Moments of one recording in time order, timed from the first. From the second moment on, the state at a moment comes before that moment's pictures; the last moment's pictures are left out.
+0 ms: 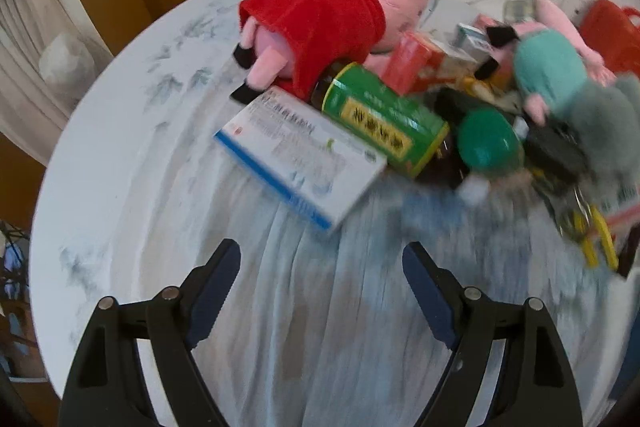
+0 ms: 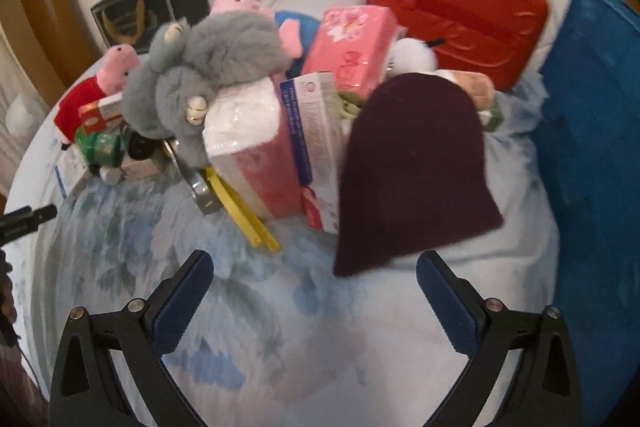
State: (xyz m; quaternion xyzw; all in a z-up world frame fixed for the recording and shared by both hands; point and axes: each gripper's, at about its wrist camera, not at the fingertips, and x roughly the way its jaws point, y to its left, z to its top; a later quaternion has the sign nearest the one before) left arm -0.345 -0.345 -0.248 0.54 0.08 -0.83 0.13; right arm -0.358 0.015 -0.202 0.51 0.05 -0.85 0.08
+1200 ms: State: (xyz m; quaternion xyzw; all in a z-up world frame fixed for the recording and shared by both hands) left arm -0.362 -0.383 -0.296 0.56 0.13 -0.80 0.17; right arm -0.431 -0.037 -0.232 0.52 0.05 -0.84 0.14
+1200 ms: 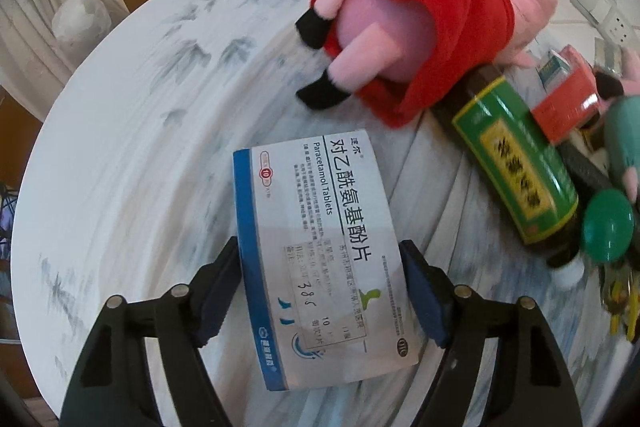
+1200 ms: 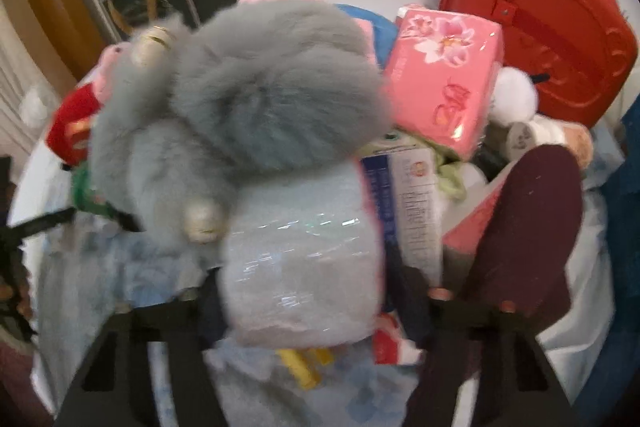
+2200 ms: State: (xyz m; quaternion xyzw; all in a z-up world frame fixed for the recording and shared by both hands) left arm -0.198 -0.242 -0.141 0.42 -0.03 -0.91 0.01; right arm -0.211 0.062 -0.082 0.35 0.03 -0.94 0.06
